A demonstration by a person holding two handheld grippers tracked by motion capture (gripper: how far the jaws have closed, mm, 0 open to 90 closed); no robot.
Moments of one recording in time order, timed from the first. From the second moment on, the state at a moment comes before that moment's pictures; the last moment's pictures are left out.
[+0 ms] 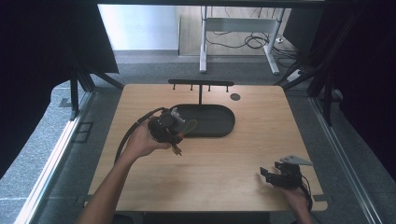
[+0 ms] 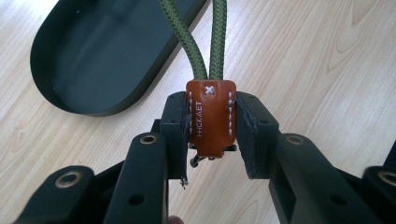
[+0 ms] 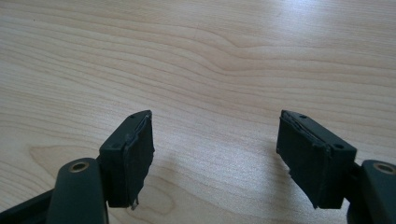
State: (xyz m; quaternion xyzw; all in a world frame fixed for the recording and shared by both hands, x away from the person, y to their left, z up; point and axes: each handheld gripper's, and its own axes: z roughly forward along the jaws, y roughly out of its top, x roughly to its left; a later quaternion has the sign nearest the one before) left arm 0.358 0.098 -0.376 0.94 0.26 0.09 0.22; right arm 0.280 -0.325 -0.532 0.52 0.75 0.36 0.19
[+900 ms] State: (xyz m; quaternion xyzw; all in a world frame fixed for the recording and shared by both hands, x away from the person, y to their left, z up) left arm 0.366 0.089 -0.371 0.94 0.25 0.10 0.20; right arm 0.281 -0.323 -0.536 0.52 0.75 0.35 0.19
